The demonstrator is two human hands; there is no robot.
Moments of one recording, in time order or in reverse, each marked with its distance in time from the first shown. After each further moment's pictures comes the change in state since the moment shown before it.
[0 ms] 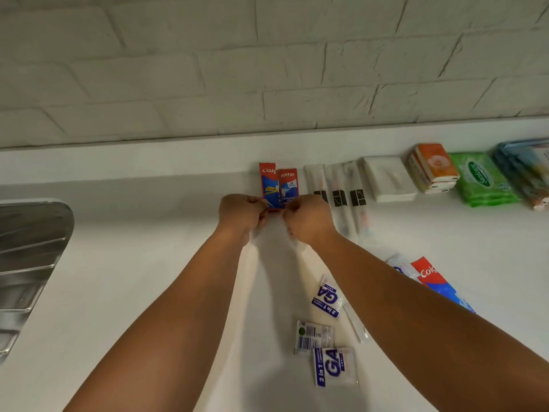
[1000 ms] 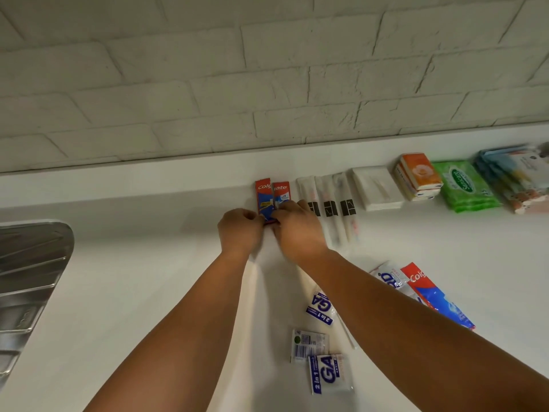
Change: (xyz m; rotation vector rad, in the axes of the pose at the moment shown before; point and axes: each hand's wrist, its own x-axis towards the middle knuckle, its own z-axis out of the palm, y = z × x) left_hand -0.008 -0.004 0.008 0.438 0.124 0.192; right_hand -0.005 0.006 0.007 -0.549 0.192 -0.465
